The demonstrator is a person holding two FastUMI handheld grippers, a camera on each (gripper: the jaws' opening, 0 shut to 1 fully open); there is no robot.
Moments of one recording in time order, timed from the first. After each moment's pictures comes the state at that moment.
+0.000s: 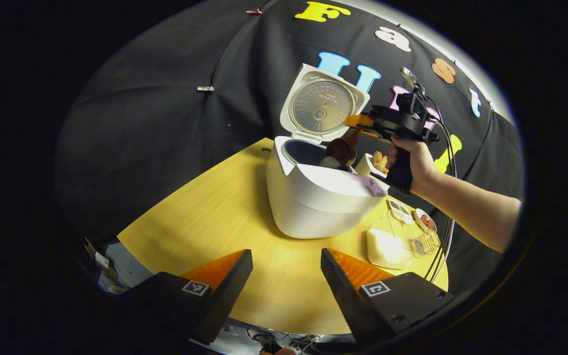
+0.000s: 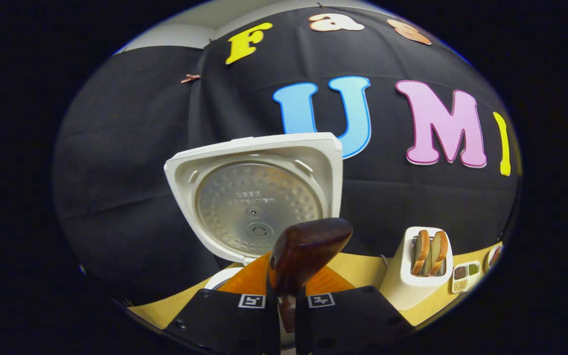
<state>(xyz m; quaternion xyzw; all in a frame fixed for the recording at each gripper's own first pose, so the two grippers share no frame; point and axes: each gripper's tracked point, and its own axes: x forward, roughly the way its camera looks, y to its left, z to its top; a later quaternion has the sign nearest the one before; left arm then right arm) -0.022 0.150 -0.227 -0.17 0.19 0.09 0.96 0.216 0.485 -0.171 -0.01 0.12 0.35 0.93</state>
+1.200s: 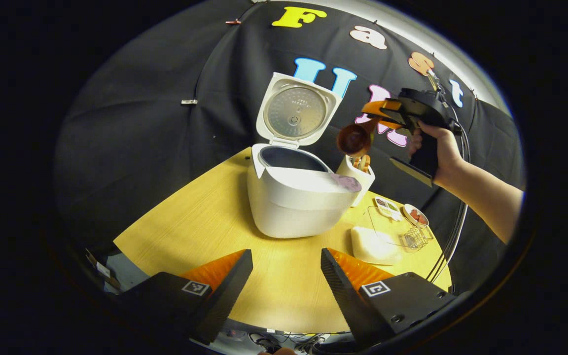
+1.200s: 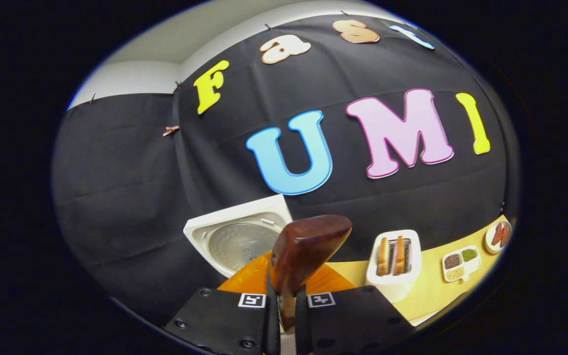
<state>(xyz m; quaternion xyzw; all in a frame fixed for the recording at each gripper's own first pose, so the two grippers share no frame) -0.028 0.101 -0.208 -0.13 0.16 0.06 0.98 0.202 0.344 -0.069 0.15 0.10 0.28 0.94</state>
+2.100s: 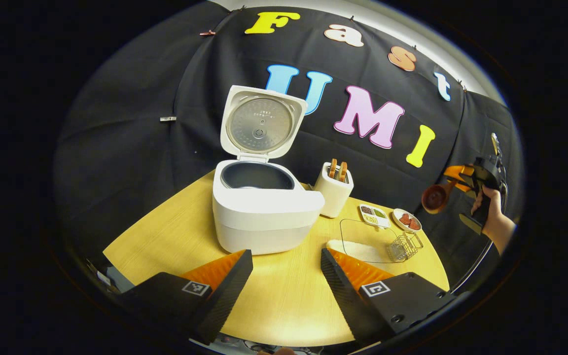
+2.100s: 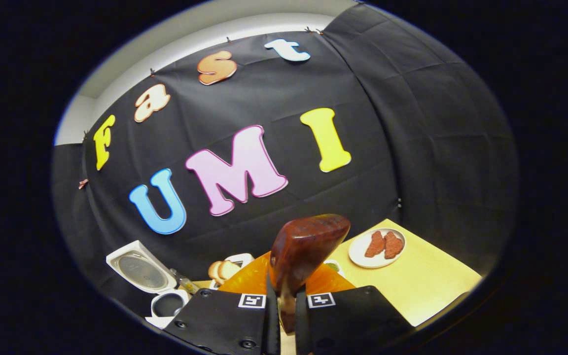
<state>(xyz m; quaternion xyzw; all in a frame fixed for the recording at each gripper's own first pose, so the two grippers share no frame) 0.021 0.023 -0.172 -0.10 0.14 0.06 0.98 0.226 -0.049 -0.100 0.20 0.11 0.01 0.97</state>
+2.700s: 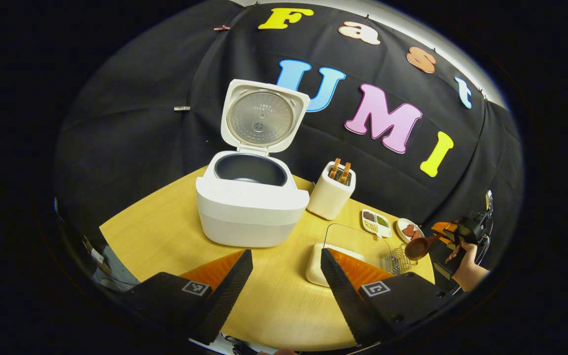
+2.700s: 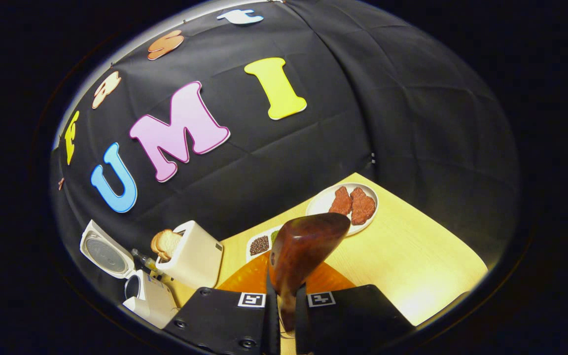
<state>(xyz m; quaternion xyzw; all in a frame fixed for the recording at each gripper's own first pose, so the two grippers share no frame) 0.039 -0.027 -0.159 -0.14 0.15 0.12 0.97 0.254 -0.111 -0.259 0.23 0.24 -0.03 0.94</state>
